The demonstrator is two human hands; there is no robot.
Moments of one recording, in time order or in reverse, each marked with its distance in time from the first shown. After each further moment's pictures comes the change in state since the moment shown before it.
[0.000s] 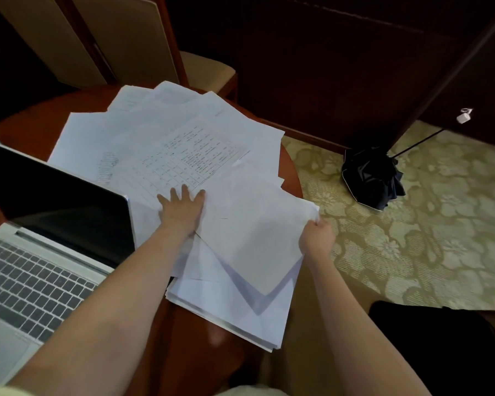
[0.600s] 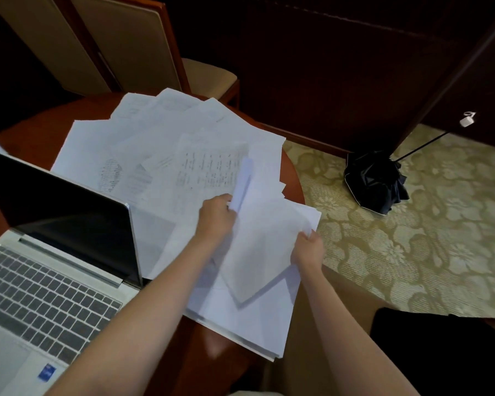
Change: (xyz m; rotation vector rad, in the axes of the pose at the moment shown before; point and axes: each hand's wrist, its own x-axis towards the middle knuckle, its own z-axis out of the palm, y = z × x) left_hand -0.032 0.051 -0.033 -0.889 0.317 0.064; right_hand -0.016 0.006 0.011 0.089 -0.097 -0.005
